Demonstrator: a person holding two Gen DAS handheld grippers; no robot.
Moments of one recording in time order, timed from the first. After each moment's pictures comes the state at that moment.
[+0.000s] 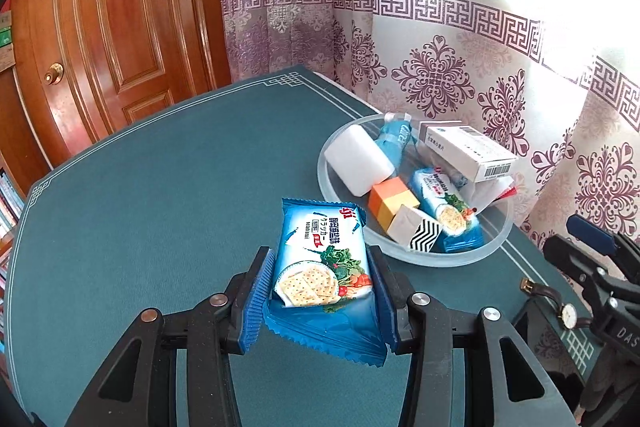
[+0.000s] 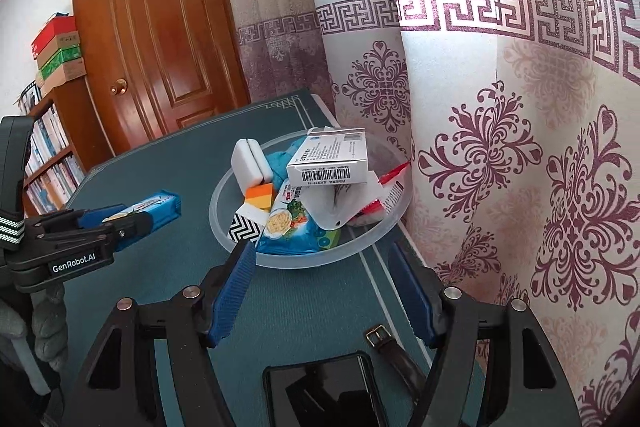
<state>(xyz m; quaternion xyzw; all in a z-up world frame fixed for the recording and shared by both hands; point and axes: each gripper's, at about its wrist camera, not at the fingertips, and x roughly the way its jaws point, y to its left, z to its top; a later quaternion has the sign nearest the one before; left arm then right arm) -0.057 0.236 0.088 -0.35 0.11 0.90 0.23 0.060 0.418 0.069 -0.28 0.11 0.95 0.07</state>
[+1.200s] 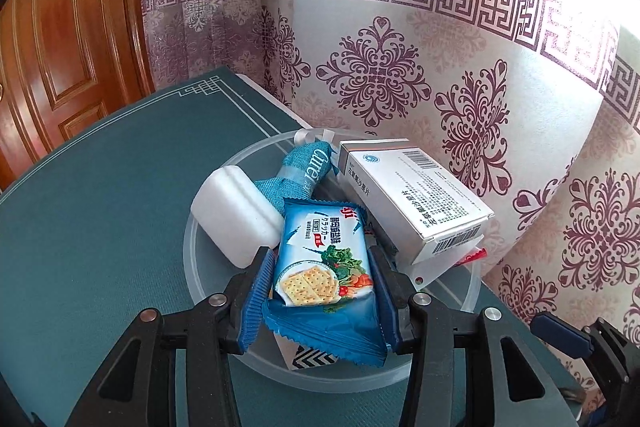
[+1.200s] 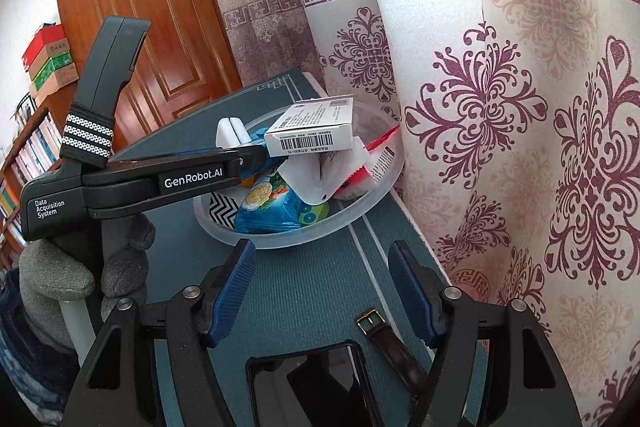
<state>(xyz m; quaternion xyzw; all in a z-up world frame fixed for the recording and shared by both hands) -0.096 0.338 0.061 -0.37 0.10 0.87 0.30 0.052 0.431 0.047 -0.31 0.14 0.94 0.07</state>
